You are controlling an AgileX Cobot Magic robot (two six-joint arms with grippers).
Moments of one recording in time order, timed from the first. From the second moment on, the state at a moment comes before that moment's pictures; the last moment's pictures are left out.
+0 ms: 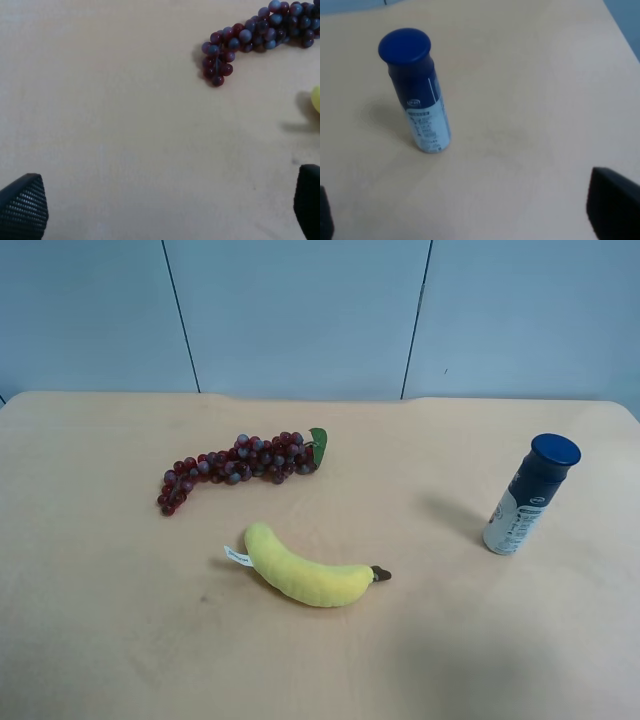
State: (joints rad) left arm 0.09 0.00 -0.51 -0.10 1.06 0.15; right arm -0.13 0.00 -0.50 0.08 1.07 -0.06
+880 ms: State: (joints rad) left arm 0.09 0.00 -0.51 -0.10 1.06 0.15; right arm -0.13 0.00 -0.50 0.08 1.07 -0.06
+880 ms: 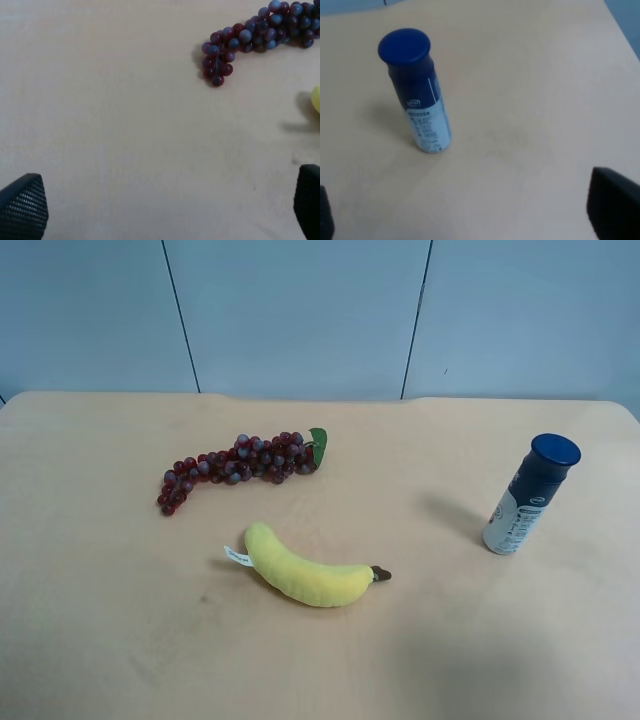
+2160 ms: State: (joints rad) left arm 0.09 0.00 -0.51 -0.10 1.06 0.15; right arm -0.10 1.21 -1.26 0.08 1.21 -0.01
